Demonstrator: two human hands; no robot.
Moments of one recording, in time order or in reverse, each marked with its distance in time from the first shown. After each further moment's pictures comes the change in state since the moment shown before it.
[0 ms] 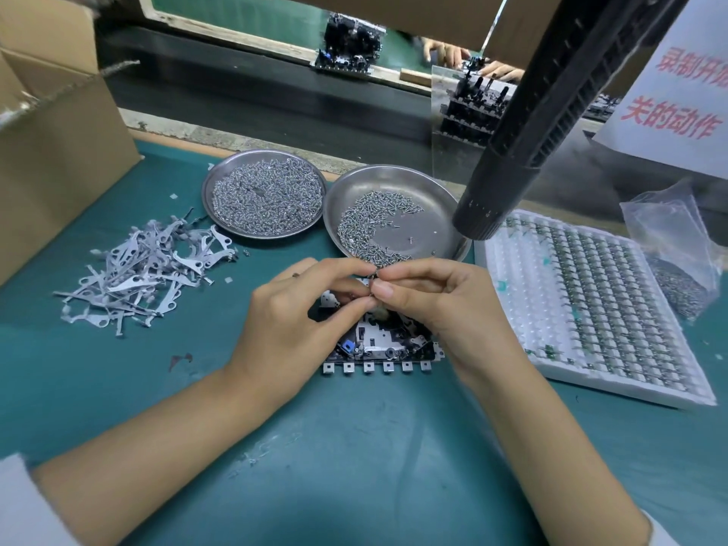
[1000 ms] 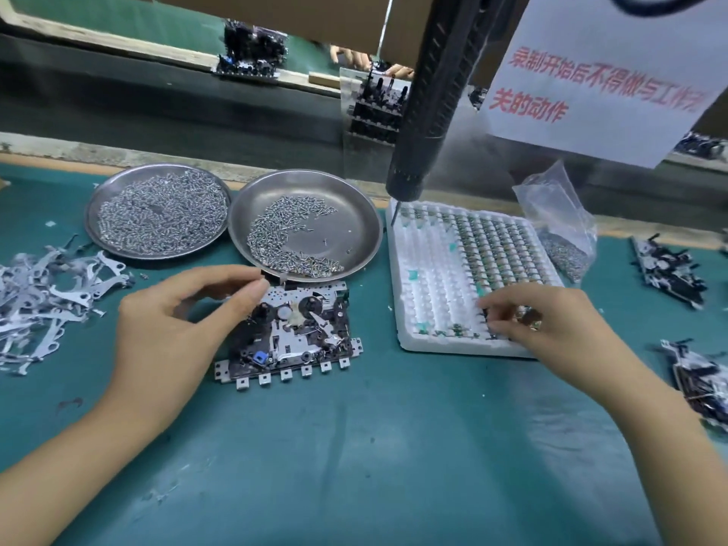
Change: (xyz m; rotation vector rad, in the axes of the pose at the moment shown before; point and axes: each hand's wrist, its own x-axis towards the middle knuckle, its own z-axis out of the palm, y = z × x) left_hand 0.006 0.000 -0.005 -0.254 0.063 -0.331; right_hand -0.065 -0.035 -0.146 -1.187 0.206 -0.040
